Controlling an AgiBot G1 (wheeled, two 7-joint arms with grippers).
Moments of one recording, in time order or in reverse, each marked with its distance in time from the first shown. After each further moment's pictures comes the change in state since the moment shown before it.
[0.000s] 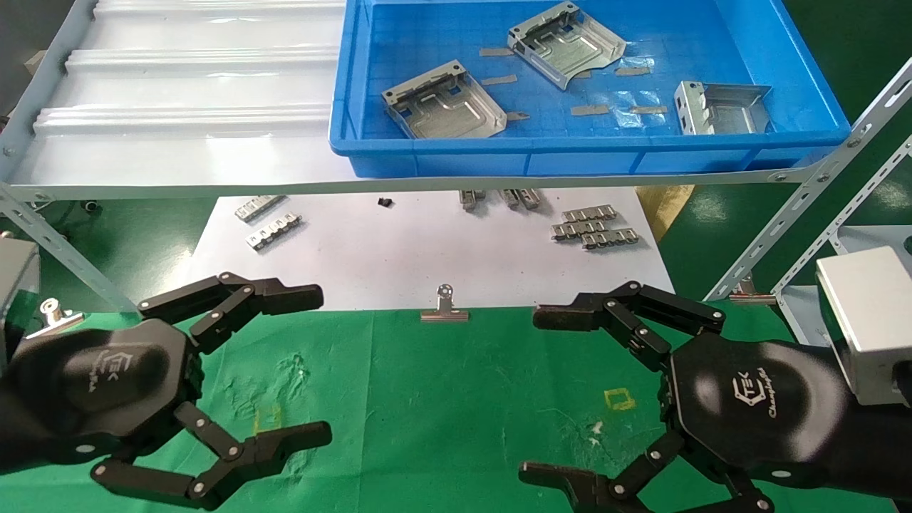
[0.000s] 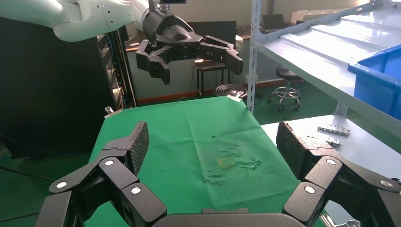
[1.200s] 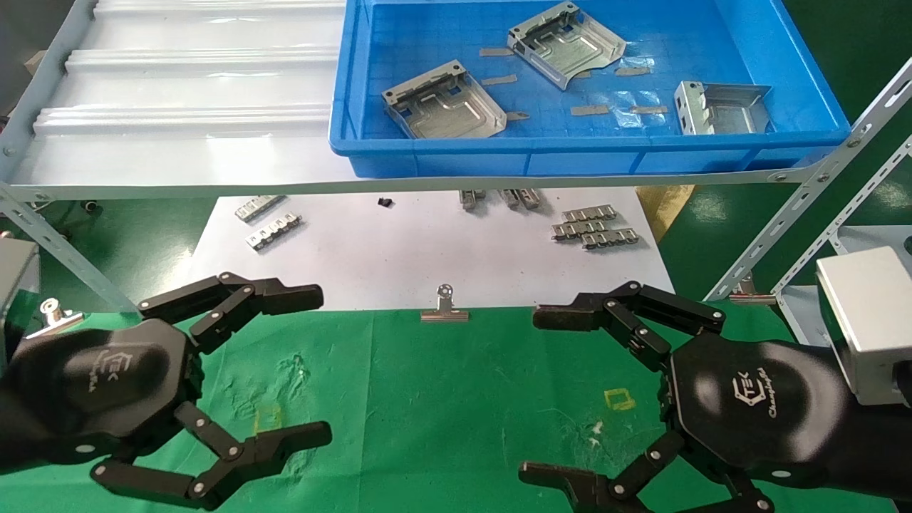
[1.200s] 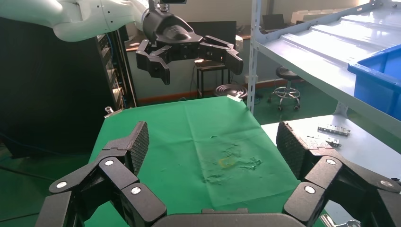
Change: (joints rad) left arm 0.000 0.000 0.000 0.000 0.000 0.000 0.000; right arm 0.000 0.000 0.000 0.000 0.000 0.000 0.000
